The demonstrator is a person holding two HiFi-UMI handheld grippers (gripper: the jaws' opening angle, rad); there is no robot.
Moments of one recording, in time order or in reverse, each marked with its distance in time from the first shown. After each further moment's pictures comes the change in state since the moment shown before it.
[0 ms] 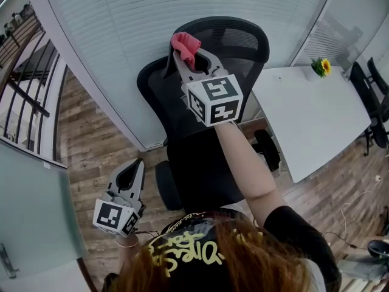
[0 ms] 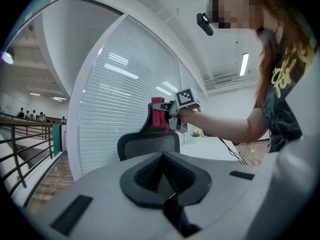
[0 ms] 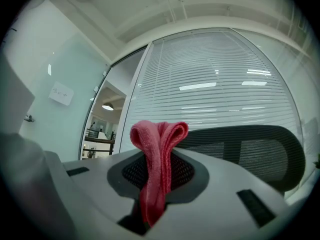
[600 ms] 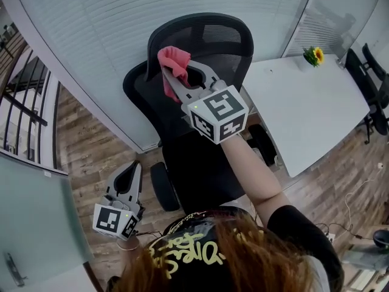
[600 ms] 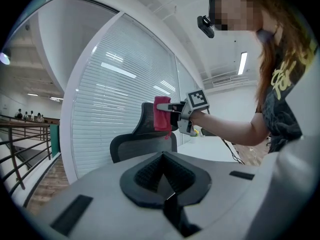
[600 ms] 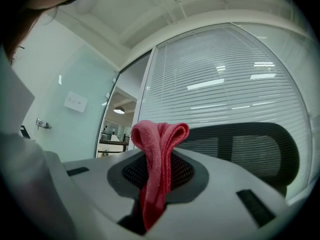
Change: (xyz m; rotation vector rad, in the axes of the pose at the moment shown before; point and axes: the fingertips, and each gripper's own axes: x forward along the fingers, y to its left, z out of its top) left arm 0.017 -0.027 0.008 0.011 0.007 -0.014; right arm -0.054 0.003 0.001 0.023 -0.014 0.148
